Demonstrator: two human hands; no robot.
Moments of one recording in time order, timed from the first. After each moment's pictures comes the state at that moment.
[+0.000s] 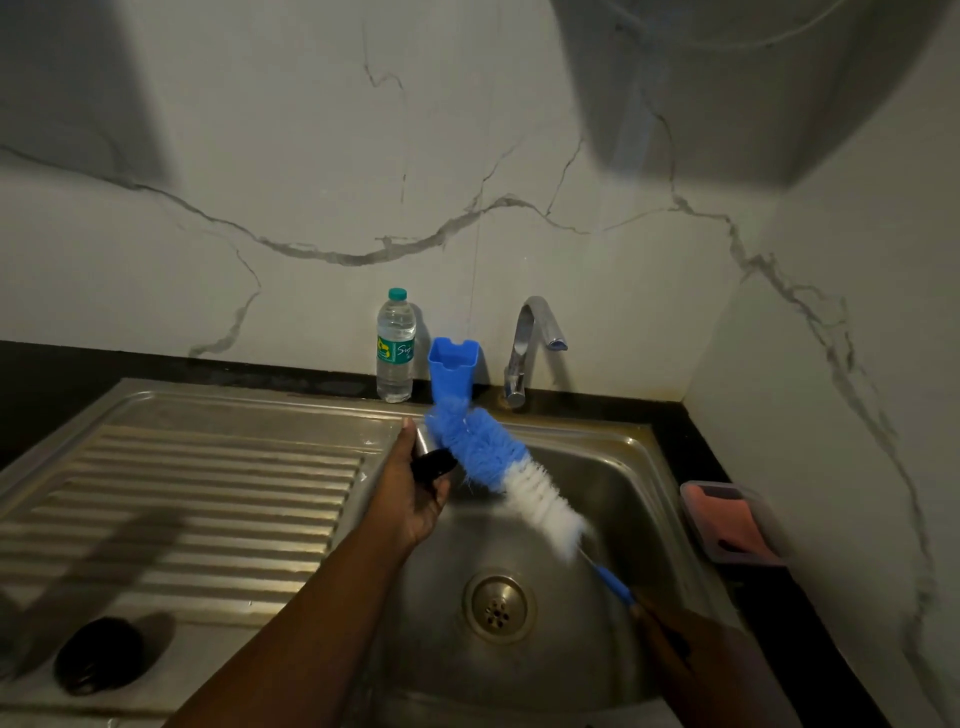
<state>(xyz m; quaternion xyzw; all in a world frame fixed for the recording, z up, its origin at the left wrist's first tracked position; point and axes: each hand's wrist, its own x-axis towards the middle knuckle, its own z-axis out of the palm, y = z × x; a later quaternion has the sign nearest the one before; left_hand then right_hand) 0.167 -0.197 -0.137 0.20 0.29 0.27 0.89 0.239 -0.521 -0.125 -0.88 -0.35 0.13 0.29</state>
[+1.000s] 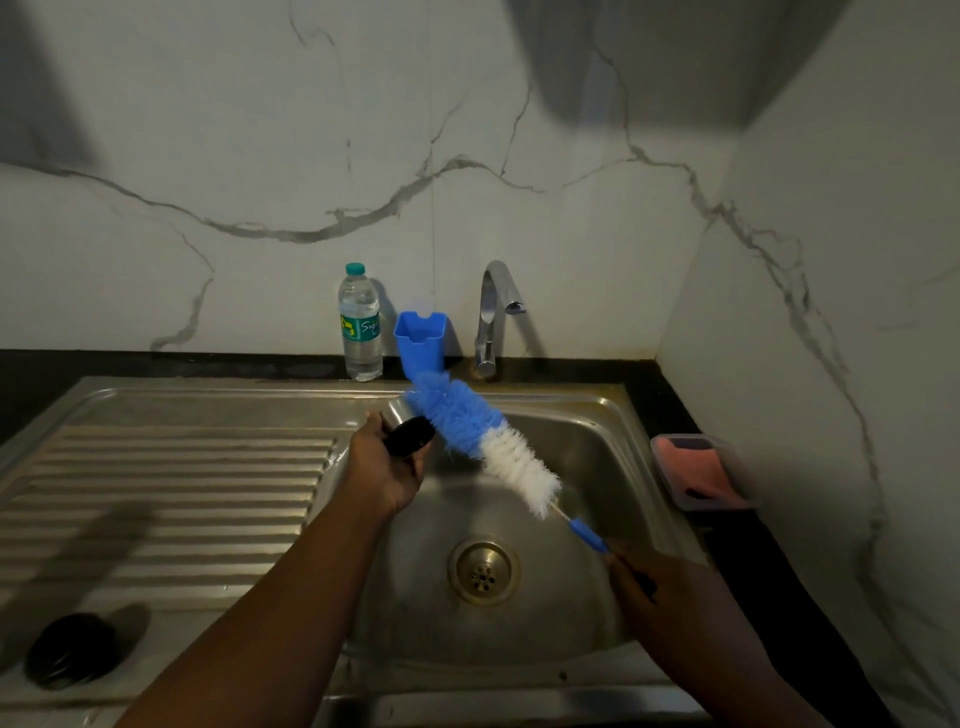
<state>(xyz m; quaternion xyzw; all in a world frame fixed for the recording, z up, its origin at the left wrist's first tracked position) 0.183 -0.195 -0.140 0.20 0.35 0.24 0.88 0.224 -0.505 -0.080 -0.90 -0.30 0.15 0.29</state>
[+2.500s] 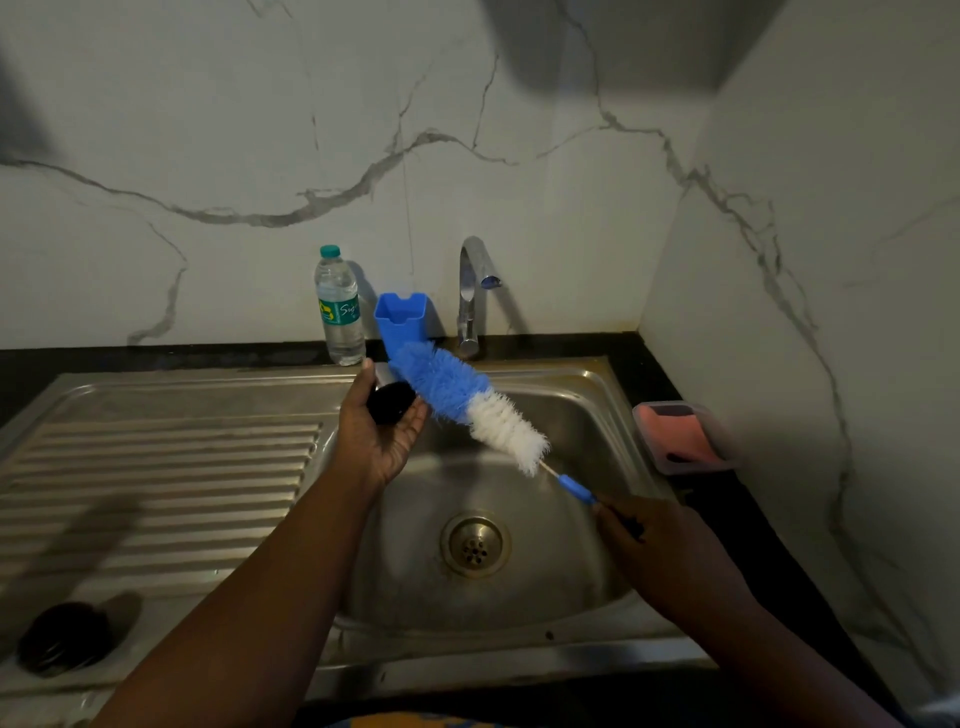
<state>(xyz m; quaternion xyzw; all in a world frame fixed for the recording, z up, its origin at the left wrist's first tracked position) 0.184 -0.208 -0.124 0.18 0.20 0.29 0.92 0.233 -0.509 -0.074 -0.89 -0.29 0.15 0.31</state>
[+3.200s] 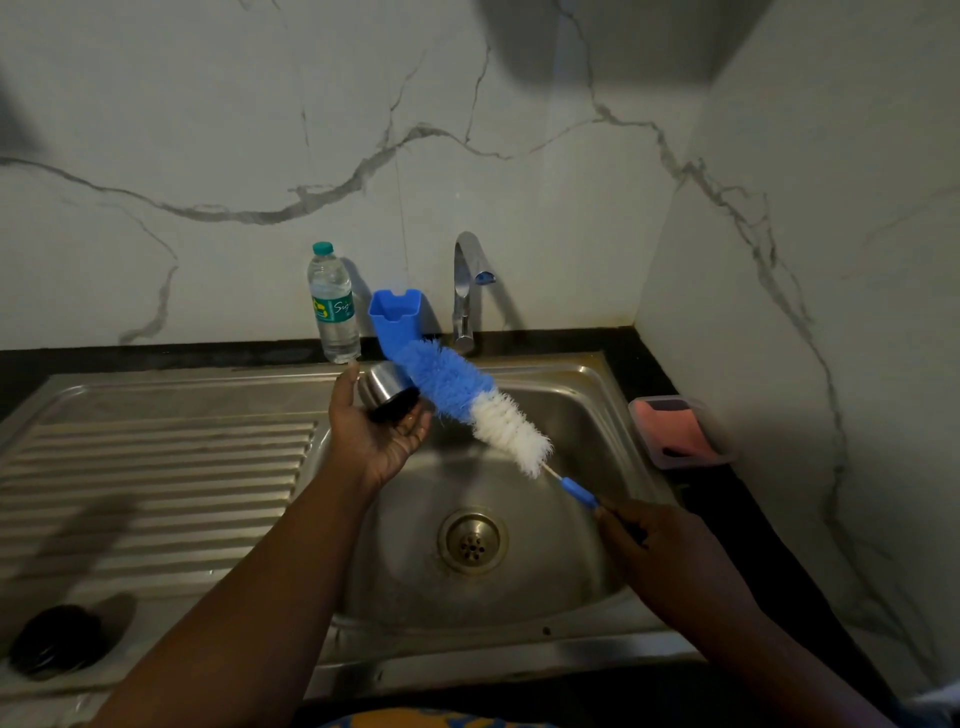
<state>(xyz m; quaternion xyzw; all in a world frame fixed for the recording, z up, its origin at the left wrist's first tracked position) 0.182 -0.207 -0.131 0.20 0.25 0.25 0.91 0.228 -0.516 -0.076 -0.89 -0.28 0.15 0.33</state>
